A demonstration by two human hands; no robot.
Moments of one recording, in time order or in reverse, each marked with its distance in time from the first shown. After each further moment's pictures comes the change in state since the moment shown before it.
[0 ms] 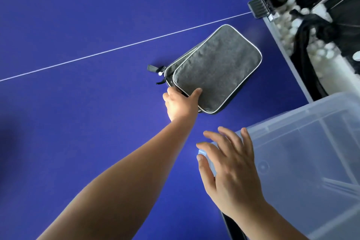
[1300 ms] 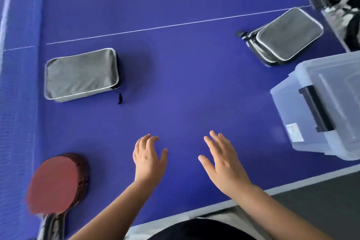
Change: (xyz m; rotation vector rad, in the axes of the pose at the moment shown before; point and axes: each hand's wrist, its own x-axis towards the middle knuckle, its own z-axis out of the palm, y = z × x) left_hand -0.191 -0.397 -0.388 0.420 0.157 0.302; right_hand -0.231 -0.272 0.088 0.166 -0.396 -0.042
